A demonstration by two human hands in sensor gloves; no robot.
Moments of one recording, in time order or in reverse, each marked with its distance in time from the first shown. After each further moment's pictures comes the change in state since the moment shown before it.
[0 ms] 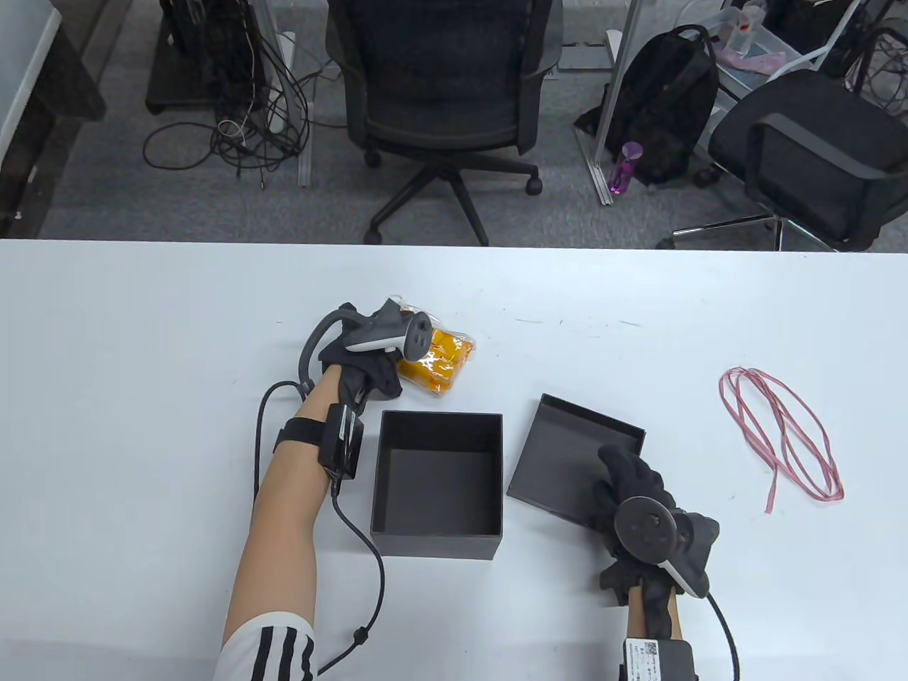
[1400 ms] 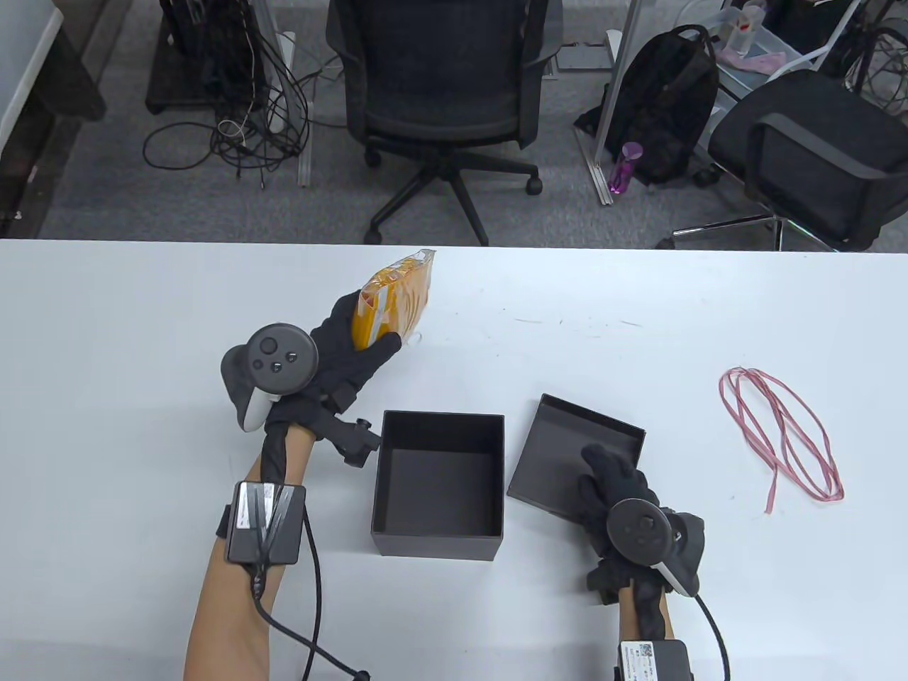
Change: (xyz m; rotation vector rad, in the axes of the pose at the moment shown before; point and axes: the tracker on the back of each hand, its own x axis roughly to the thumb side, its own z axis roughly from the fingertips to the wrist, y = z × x) left_hand -0.034 0.051 0.201 0.788 -0.127 1.102; right_hand 0.018 0.004 -0.001 -0.001 -0.059 -0.095
